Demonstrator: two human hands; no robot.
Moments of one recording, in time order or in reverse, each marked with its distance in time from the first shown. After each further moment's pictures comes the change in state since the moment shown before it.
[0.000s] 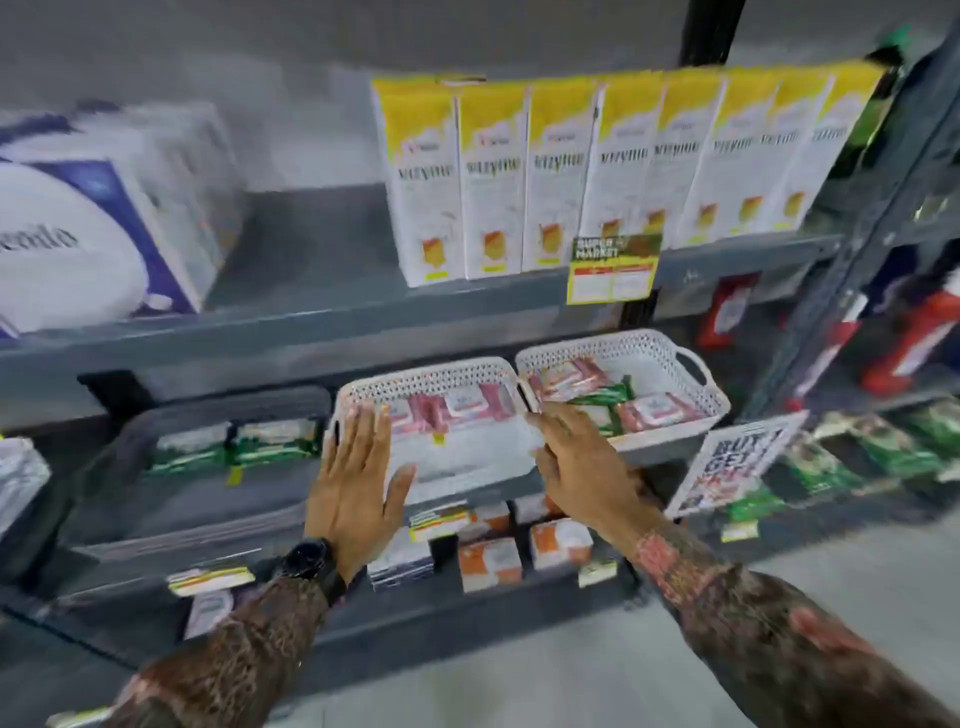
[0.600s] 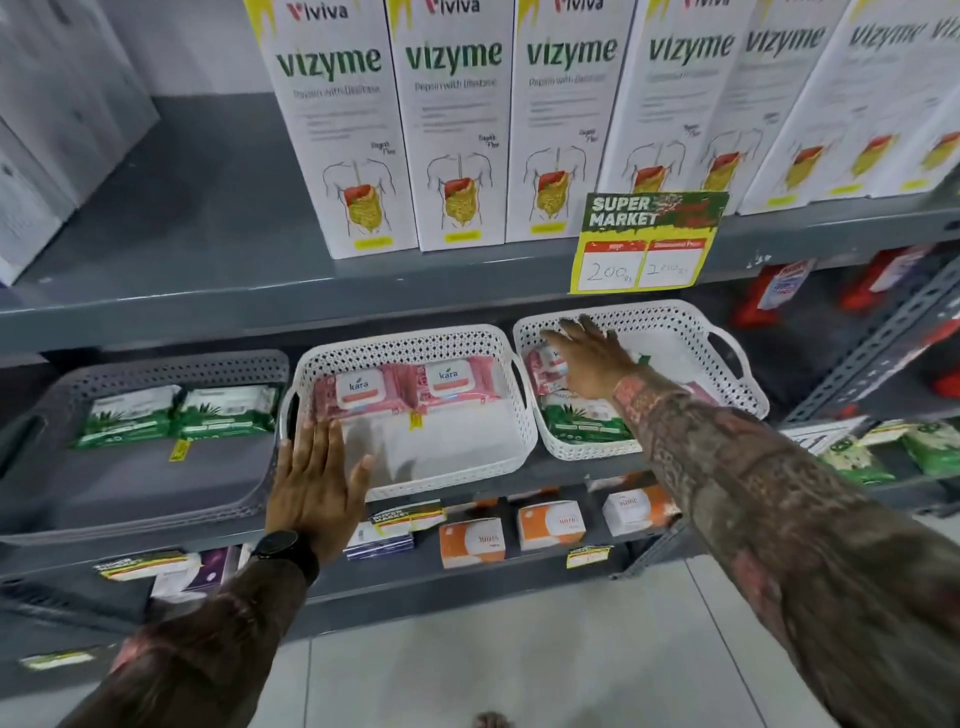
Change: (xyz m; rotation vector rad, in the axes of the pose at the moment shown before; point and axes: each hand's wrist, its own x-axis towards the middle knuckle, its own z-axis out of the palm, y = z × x) left_hand 0.020 -0.036 0.090 0.143 -0.326 -0.325; right_hand 0.164 0.143 0.041 -0.208 -0.638 0.188
